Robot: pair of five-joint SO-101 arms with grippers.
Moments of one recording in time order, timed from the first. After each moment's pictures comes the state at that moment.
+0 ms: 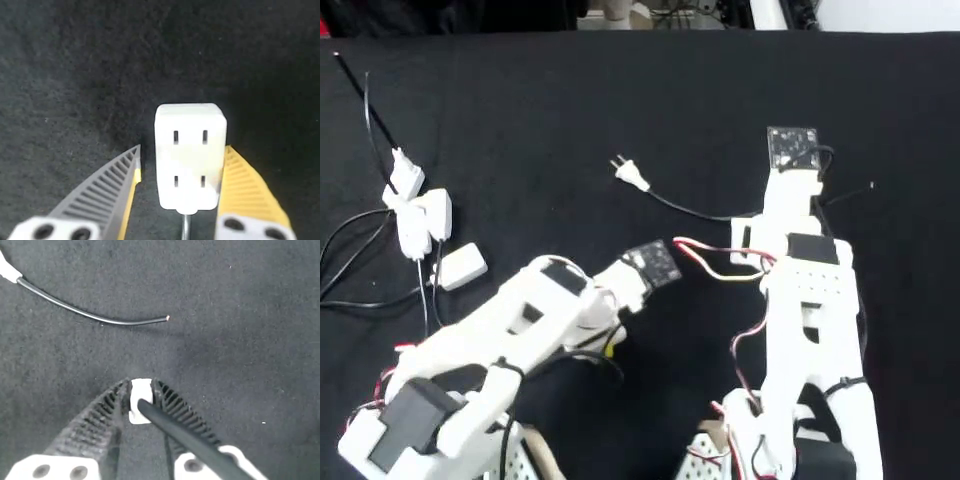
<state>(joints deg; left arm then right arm) 28.5 -13.1 52.6 48.8 -29.4 8.0 -30.4 49.5 50.9 3.6</state>
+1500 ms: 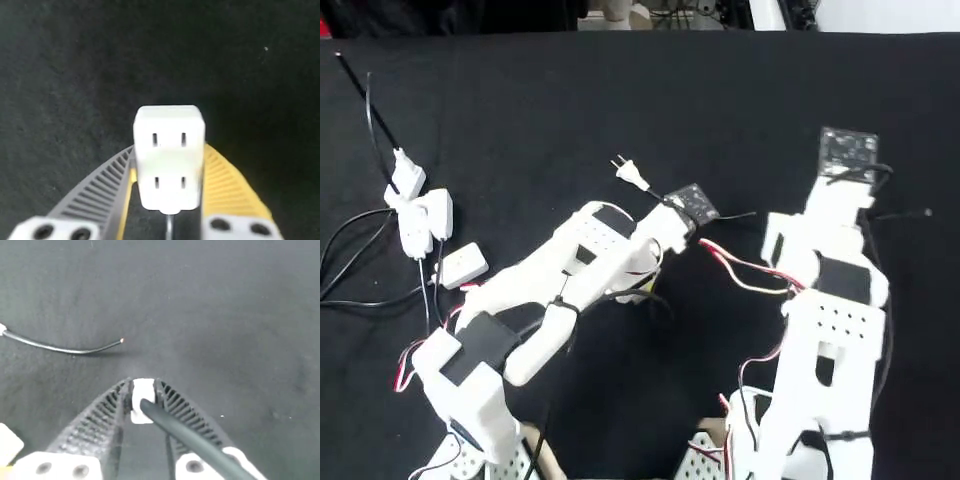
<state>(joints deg) 29.9 10.0 20.4 55.3 -20.9 17.4 -45.0 50.3 54.0 1.8</state>
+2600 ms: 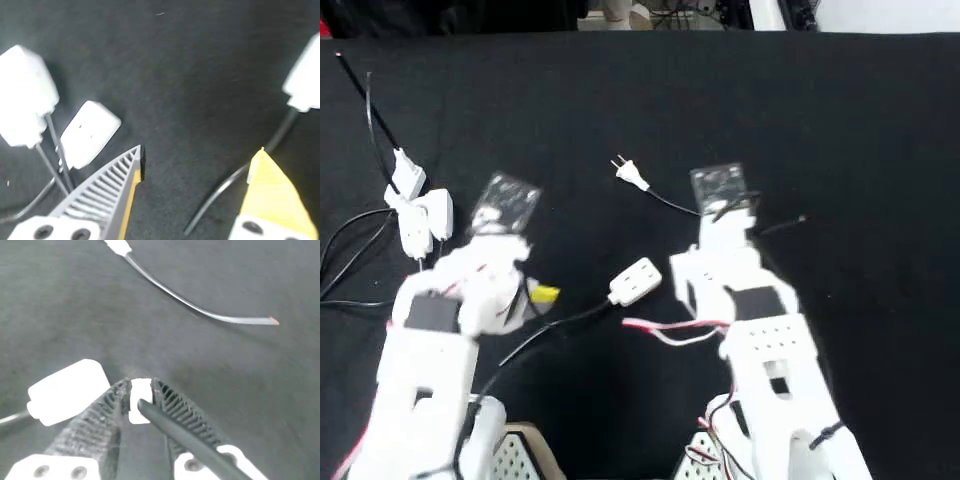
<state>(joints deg) -1.2 -60.9 64.9 61.8 -17.5 -10.9 -47.3 70.6 38.9 0.4</state>
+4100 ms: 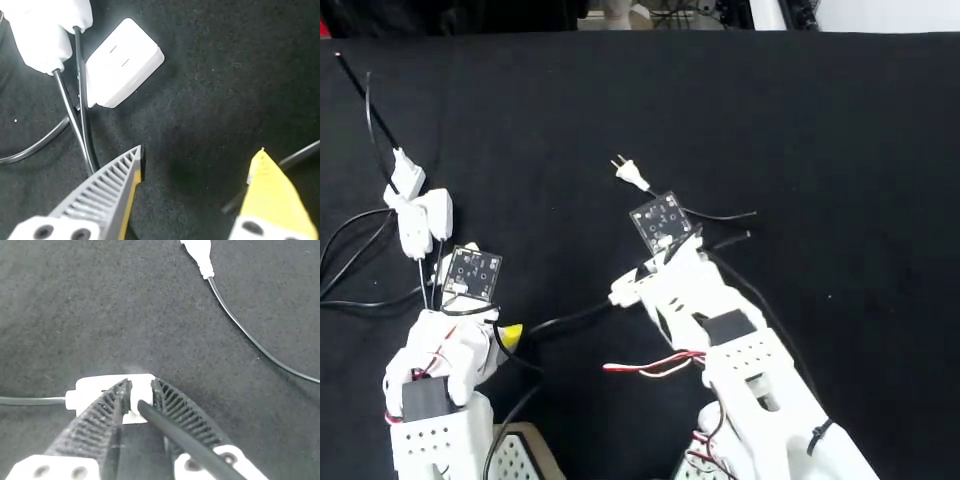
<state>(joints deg) -16.6 -103.1 95.5 69.1 -26.2 -21.2 -47.5 79.9 25.7 8.9</state>
